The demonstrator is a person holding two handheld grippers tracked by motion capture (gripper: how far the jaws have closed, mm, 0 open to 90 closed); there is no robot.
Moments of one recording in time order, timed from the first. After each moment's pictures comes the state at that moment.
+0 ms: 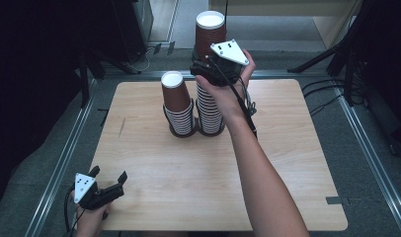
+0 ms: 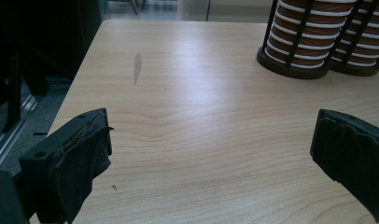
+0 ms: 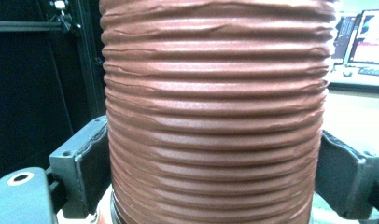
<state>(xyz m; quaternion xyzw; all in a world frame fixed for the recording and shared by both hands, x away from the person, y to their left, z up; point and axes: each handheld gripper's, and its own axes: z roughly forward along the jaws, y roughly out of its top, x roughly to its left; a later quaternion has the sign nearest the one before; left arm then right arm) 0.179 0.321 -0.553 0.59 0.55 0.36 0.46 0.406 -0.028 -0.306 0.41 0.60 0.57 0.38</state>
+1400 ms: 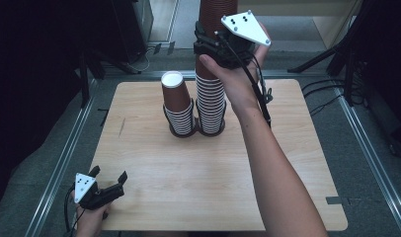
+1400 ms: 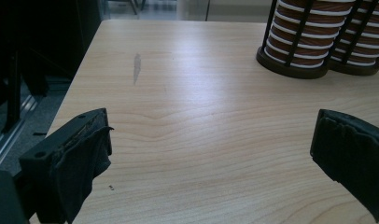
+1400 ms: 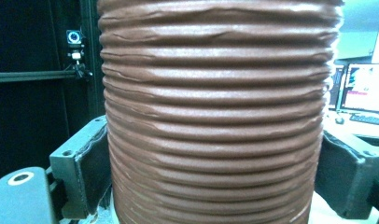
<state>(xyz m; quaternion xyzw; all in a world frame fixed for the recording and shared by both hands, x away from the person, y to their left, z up) 0.179 0.321 -0.553 0.60 0.55 0.36 0.46 0.377 -0.046 -0.235 0.37 0.56 0.61 0.42</state>
